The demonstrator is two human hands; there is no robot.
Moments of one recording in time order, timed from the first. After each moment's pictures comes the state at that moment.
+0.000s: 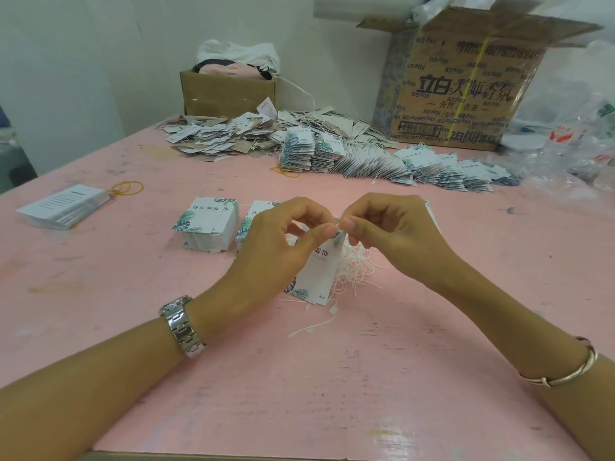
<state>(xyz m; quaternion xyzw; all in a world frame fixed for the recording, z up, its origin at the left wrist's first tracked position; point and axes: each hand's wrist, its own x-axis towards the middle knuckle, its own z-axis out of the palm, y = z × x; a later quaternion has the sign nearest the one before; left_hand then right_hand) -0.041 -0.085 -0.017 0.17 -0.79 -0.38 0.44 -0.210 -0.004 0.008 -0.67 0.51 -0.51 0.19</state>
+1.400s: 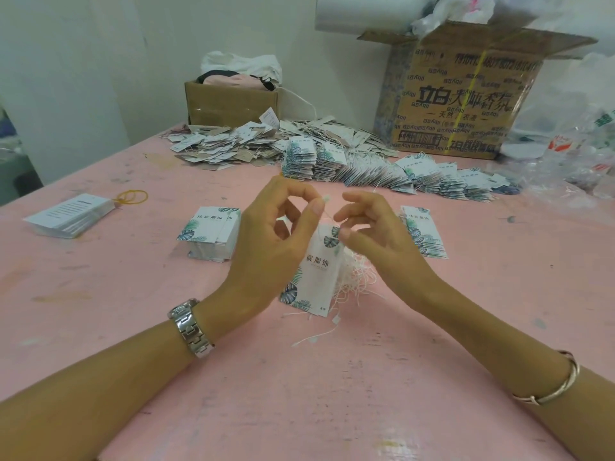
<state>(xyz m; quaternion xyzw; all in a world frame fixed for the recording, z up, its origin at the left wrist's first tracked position) -0.041 -0.086 -0.008 0.17 -0.73 -0.35 0.56 -0.201 -0.011 -0.009 -0.61 0.55 -0.53 0.21</state>
